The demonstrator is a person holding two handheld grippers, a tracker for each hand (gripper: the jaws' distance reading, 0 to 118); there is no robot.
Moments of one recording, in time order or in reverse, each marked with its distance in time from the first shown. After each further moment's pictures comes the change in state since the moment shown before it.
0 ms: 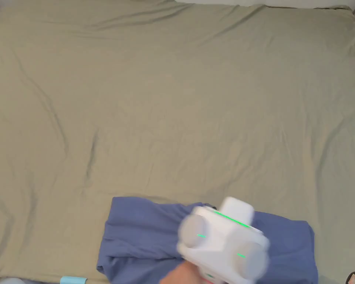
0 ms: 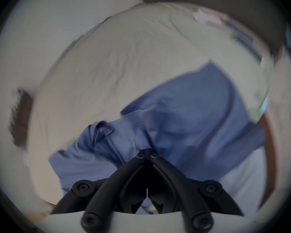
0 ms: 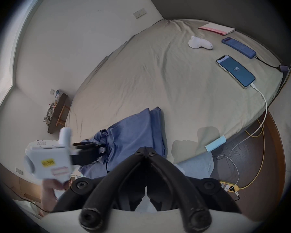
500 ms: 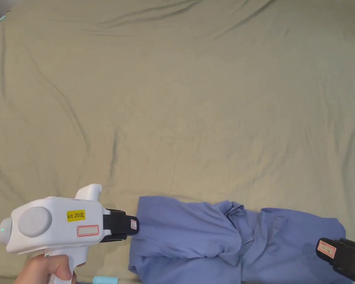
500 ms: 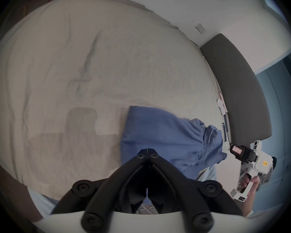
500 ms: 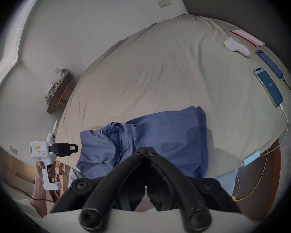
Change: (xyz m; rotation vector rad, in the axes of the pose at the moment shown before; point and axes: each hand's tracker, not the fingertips) left arm -0.280 -0.075 0.038 0.070 -0.282 0.529; right arm -0.074 0.003 -0.071 -0.094 0.021 0.165
